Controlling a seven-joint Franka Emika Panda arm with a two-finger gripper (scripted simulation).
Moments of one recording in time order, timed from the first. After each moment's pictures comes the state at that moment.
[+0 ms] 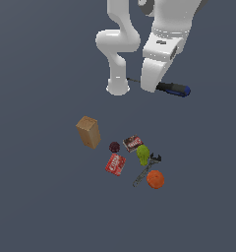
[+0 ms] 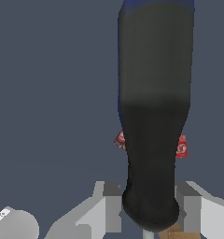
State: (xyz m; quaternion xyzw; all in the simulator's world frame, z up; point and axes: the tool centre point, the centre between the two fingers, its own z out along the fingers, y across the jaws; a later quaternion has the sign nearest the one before) arm -0.070 0.125 0.355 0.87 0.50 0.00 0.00
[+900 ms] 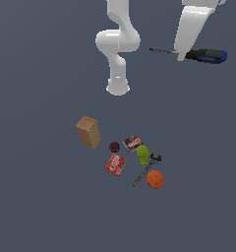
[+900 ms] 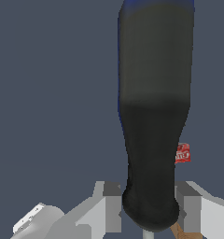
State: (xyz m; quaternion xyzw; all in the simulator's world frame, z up) arm -0.104 0.195 0.440 0.87 0.50 0.00 0.00
